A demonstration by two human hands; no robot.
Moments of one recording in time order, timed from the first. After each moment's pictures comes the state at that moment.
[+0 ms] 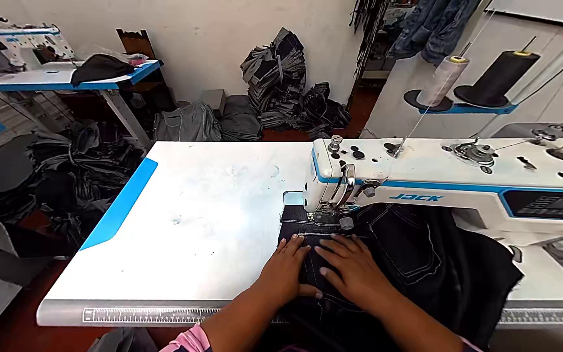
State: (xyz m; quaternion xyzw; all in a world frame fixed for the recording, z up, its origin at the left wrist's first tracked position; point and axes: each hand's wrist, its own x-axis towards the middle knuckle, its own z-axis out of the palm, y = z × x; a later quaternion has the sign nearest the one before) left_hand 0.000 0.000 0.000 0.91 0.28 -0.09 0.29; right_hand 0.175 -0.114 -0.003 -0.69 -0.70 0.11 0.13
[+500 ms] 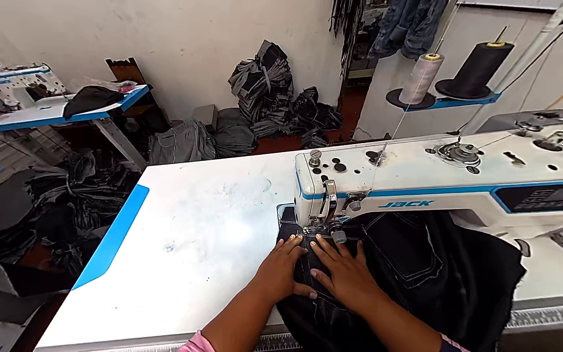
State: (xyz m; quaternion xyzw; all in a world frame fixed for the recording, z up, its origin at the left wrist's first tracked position) left_hand 0.016 0.039 -0.002 0.92 0.25 -0.07 0.28; right_hand 0.176 -0.079 -0.012 -0.77 -0.61 0.19 0.01
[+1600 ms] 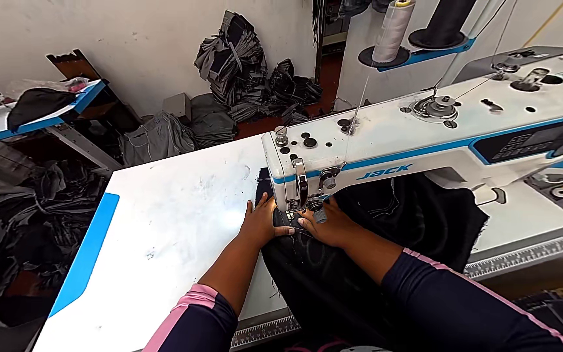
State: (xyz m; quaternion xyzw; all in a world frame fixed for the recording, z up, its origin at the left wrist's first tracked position) left_hand 0.057 0.094 0.005 0.91 0.35 -0.10 0.21; right_hand 0.213 -0.033 -0.011 -0.74 -0.65 0.16 0.06
